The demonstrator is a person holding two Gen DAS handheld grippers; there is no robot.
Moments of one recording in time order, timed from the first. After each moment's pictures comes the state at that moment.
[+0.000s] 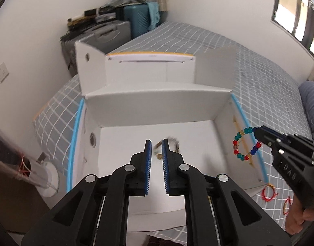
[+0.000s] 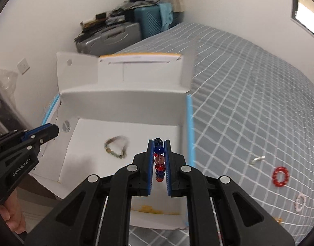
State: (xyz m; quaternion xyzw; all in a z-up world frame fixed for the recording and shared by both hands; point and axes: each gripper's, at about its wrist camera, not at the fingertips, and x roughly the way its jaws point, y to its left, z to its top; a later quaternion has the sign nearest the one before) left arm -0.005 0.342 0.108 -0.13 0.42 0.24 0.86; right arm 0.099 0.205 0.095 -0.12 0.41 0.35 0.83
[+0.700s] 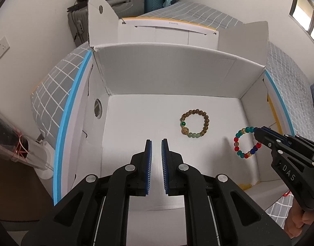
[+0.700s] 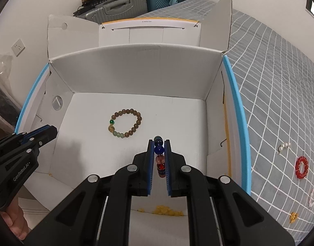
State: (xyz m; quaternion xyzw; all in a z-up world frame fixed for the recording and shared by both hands) left arm -0.013 0.377 0.042 -0.17 0.47 0.26 0.83; right arm 0.099 0.251 0.025 -0.15 0.47 0.34 0.80
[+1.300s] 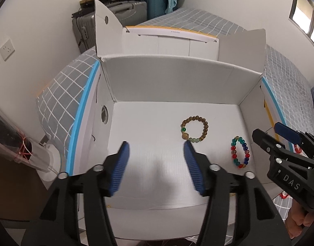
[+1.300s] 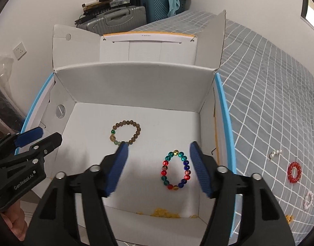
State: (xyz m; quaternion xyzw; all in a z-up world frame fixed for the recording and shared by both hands) left arm -0.020 0.372 0.060 -0.16 0.45 0.27 0.84; right arm 0.092 0.245 0.050 -0.15 0.43 0.34 0.82
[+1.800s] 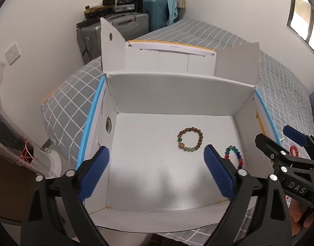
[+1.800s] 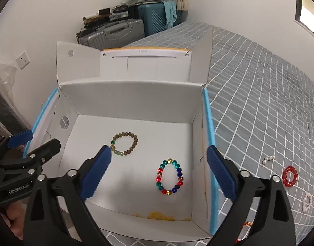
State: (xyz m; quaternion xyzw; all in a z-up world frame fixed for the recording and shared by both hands) left arm -0.026 0.363 0.084 -0.15 0.42 0.28 0.85; right arm 0.094 0.225 0.074 -0.12 0.40 0.35 0.84
